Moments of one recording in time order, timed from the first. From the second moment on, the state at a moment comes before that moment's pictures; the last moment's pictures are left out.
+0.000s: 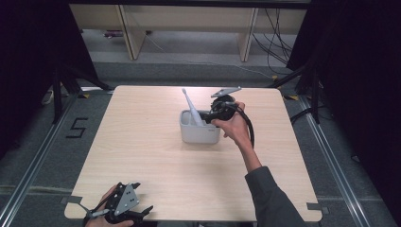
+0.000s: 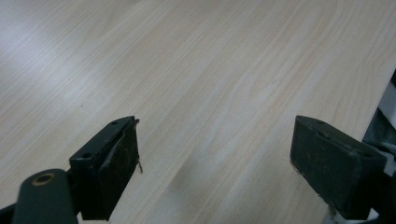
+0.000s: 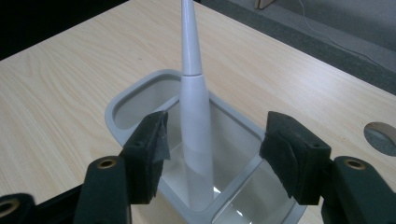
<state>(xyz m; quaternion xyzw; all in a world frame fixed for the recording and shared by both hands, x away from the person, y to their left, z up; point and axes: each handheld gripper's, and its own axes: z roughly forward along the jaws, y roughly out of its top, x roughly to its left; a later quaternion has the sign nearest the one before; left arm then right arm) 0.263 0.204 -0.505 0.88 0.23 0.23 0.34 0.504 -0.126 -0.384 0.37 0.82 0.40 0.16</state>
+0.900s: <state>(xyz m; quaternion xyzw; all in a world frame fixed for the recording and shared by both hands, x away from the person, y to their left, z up) 0.263 0.204 -0.504 0.88 0.23 0.23 0.34 0.483 -0.145 -0.382 0.36 0.81 0.43 0.16</state>
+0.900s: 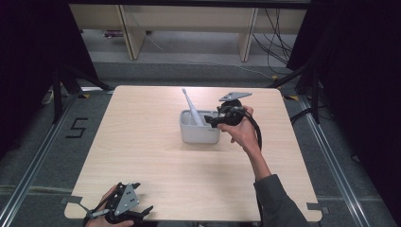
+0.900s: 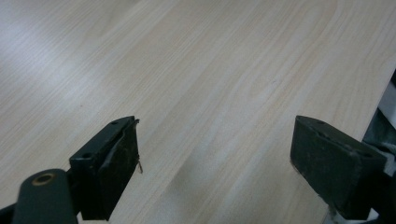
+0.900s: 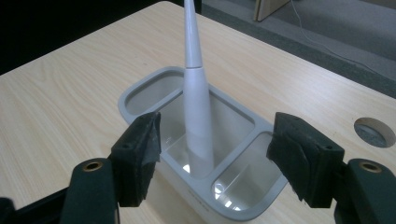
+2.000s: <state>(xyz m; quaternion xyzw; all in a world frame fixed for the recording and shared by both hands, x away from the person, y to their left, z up) 0.262 0.203 -0.505 0.88 0.23 0.24 0.34 0.445 -0.170 -0.392 0.35 0.81 0.44 0.17</state>
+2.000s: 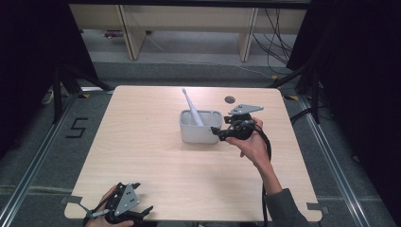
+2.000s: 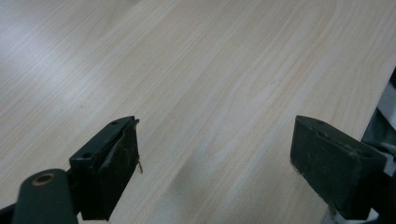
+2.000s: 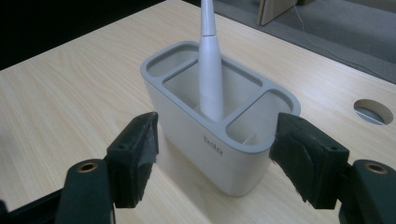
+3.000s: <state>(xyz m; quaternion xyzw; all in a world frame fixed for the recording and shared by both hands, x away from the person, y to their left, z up) 0.262 0.203 -0.504 0.88 0.23 0.23 0.34 0.422 -0.180 -0.400 0.34 0.82 0.43 0.17</state>
